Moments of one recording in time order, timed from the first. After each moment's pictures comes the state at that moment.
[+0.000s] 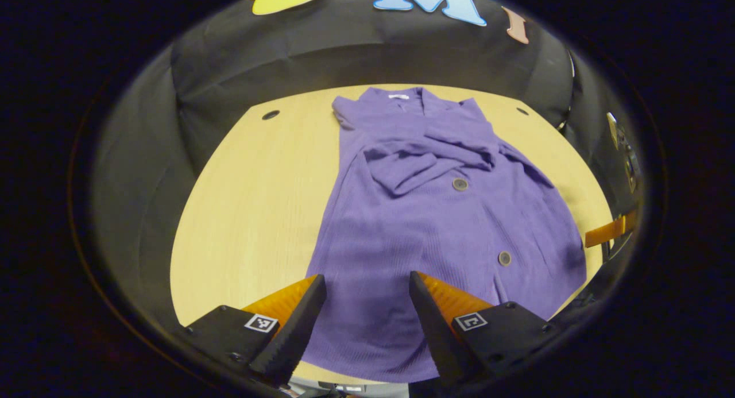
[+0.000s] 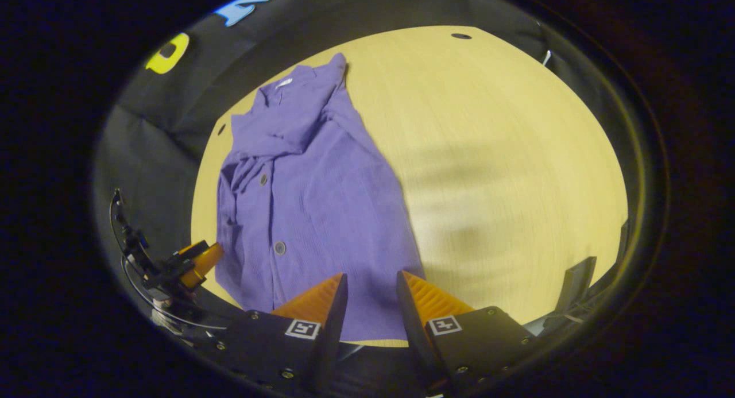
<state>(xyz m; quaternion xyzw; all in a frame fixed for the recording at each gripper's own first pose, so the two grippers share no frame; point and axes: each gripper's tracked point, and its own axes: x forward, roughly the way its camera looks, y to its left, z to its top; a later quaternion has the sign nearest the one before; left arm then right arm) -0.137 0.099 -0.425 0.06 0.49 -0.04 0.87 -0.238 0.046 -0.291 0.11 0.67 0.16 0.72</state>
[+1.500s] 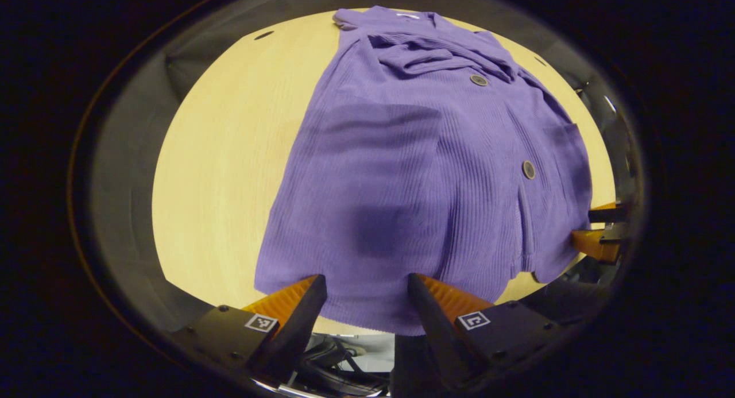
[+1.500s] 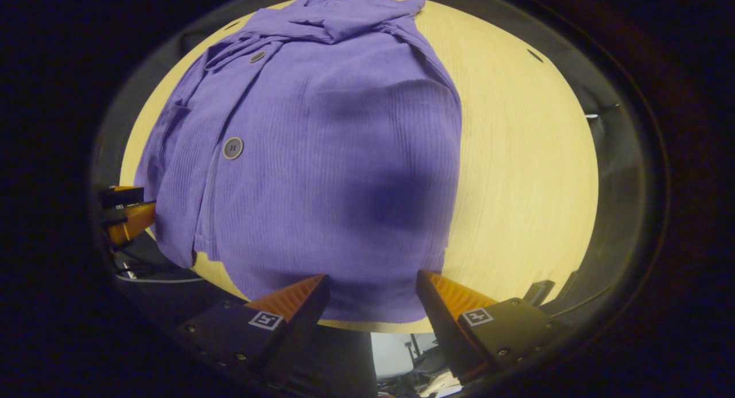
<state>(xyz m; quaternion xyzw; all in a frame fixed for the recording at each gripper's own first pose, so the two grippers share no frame) -0.235 0.115 -0.464 0.05 0.67 -0.01 0.74 -0.283 0.043 -0.333 -0.15 0.73 0.16 0.65</state>
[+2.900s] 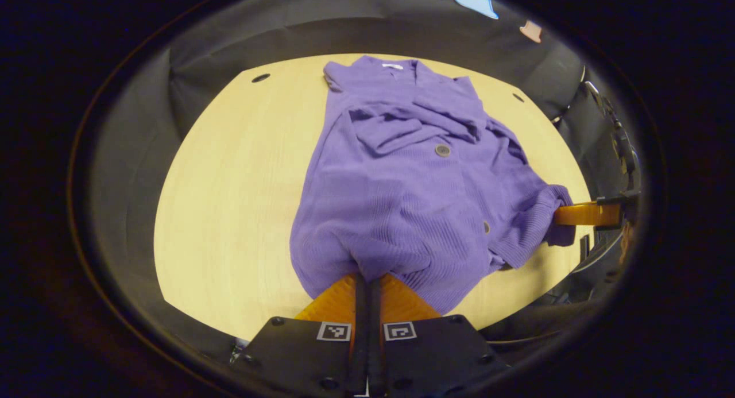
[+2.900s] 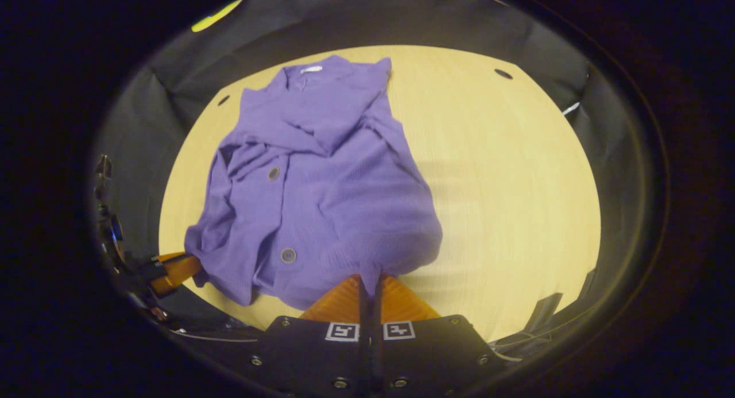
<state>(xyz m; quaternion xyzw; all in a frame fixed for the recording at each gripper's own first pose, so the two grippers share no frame) -0.160 0.078 -0.399 0.02 0.56 -0.05 0.83 -0.178 0.088 -0.263 0.00 0.62 0.16 0.77</state>
